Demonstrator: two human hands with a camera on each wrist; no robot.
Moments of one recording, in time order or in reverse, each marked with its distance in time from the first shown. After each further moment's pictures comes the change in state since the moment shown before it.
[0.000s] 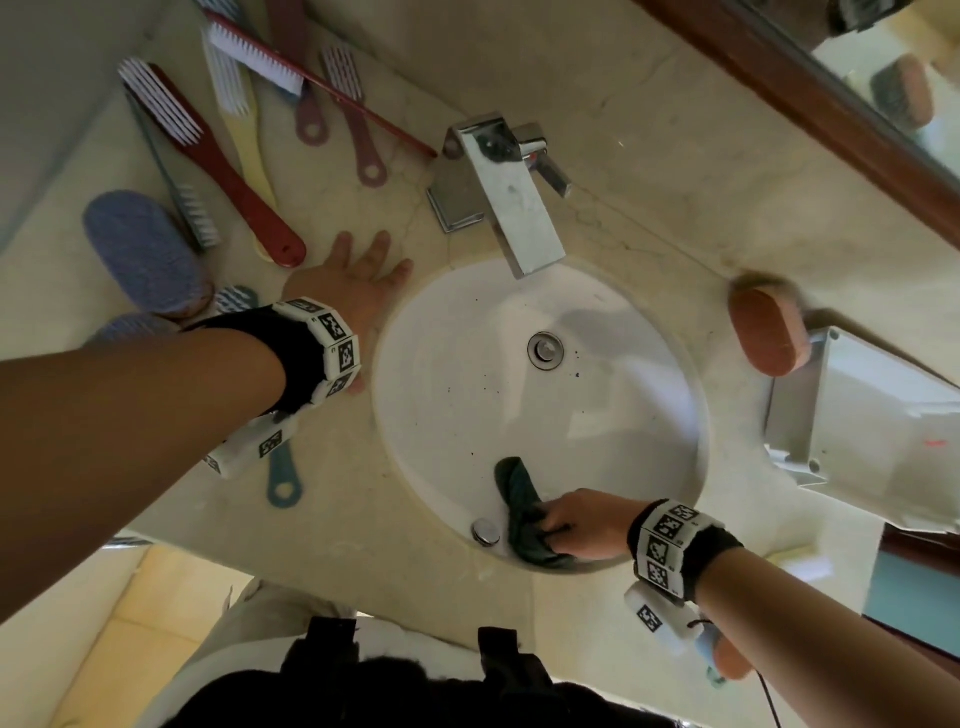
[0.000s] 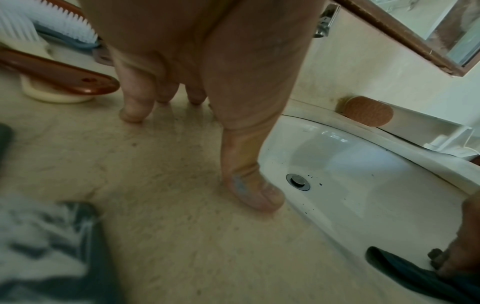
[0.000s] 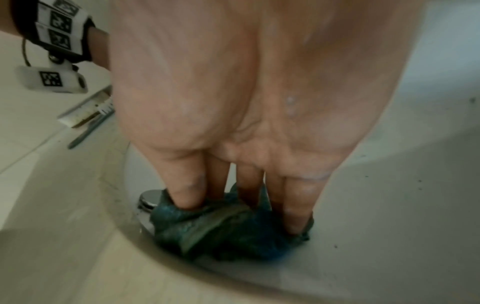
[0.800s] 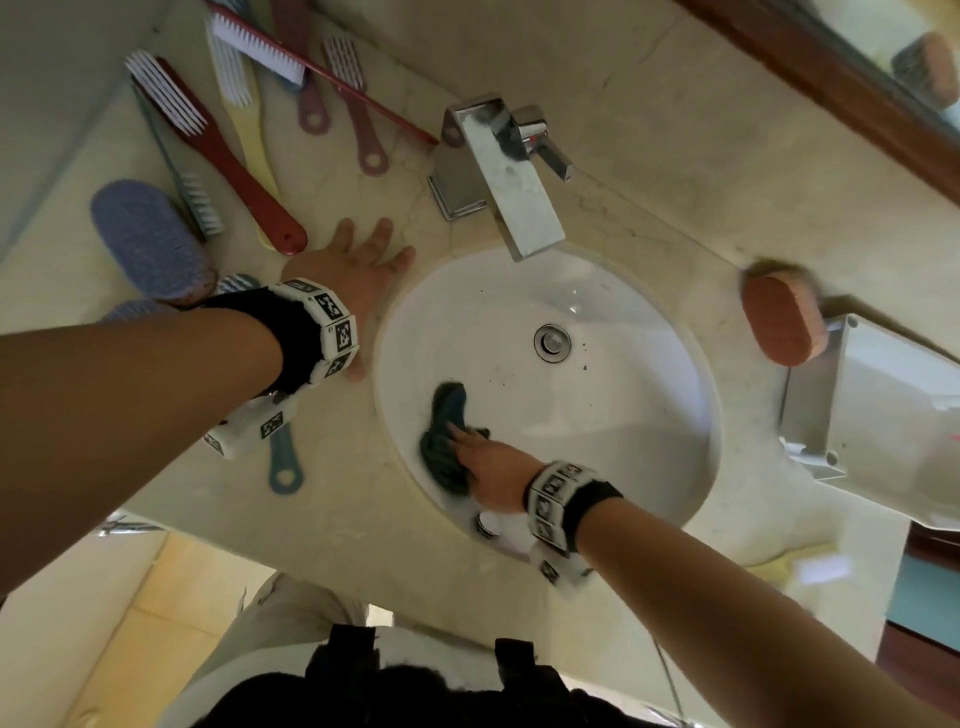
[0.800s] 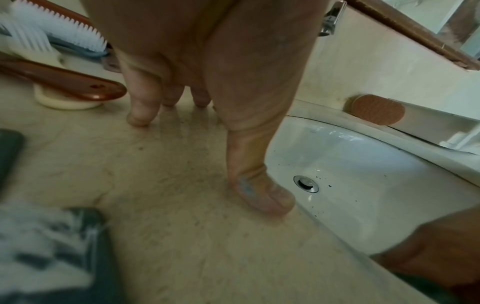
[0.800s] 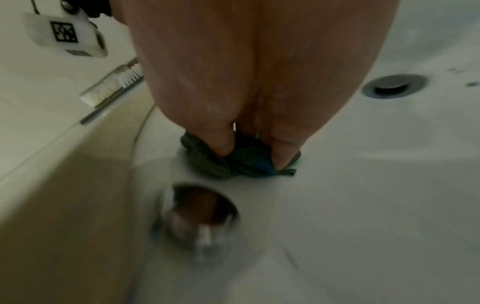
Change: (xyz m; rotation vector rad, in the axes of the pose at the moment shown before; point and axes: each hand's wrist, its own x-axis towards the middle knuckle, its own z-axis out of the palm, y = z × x) left_hand 0.006 -0.002 -0.001 0.026 -0.024 0.010; right_hand 0.082 -0.067 -0.022 -0.040 0.303 -0.208
